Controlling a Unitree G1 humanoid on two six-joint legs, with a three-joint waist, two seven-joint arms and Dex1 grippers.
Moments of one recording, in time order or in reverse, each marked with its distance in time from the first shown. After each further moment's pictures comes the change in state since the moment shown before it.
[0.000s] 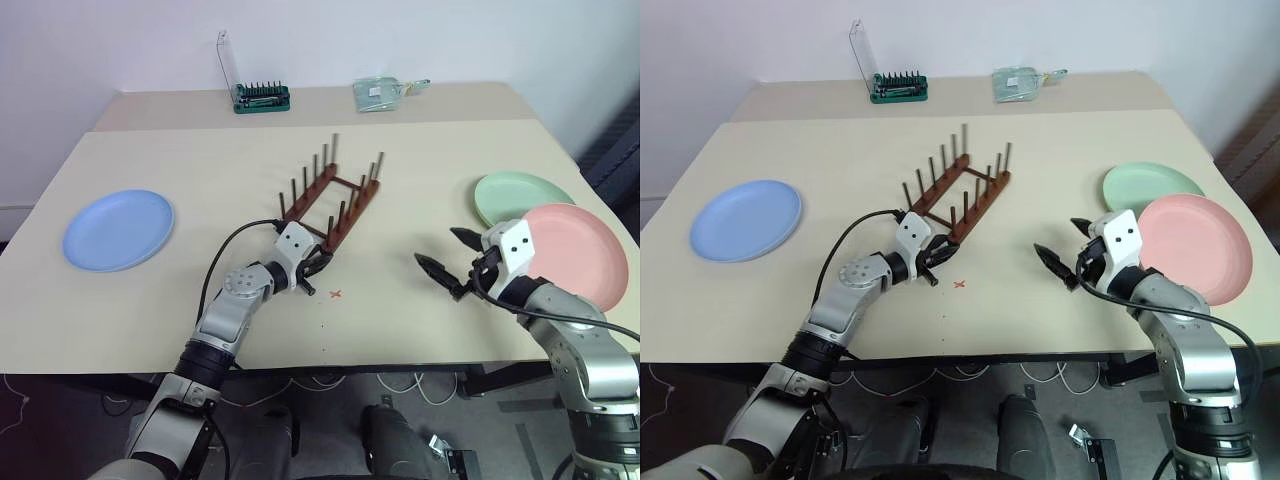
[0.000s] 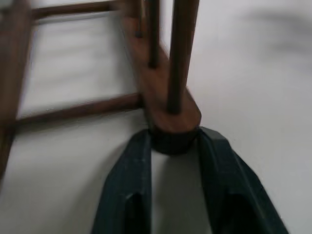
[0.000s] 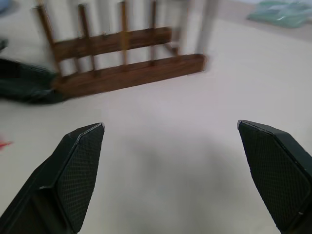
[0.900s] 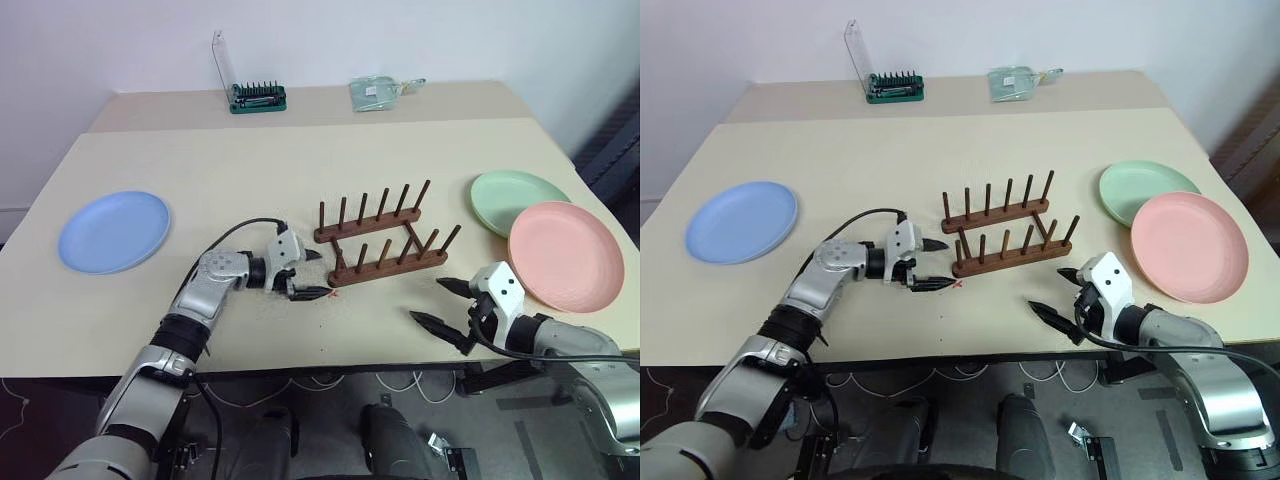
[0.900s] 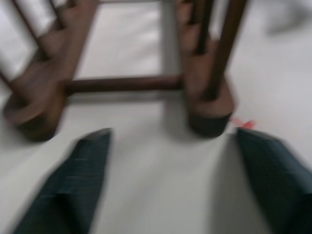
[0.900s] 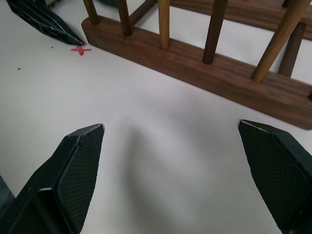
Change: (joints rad) left arm -0.133 0.173 -0.031 0.247 -0.033 -0.260 -0.497; right arm 0.175 -0.111 0.016 -0.114 0.037 0.088 0.097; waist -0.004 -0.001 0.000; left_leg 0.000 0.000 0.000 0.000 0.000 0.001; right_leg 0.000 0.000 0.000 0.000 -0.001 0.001
